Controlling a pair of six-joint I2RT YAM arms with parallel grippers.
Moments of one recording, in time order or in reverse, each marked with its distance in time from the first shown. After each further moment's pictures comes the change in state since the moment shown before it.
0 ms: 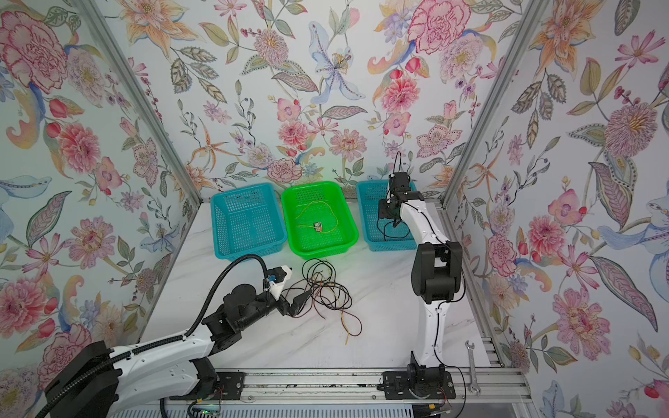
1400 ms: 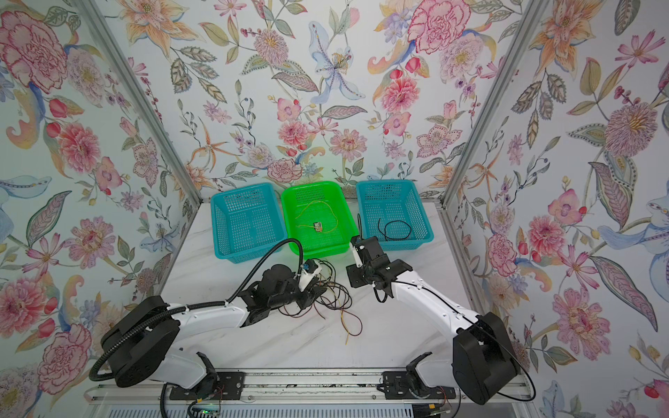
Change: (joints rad) left arm 0.013 0.396 0.277 -0.177 0.188 -0.030; right arm 0.433 -0.705 -0.951 0.212 -0.005 0.061
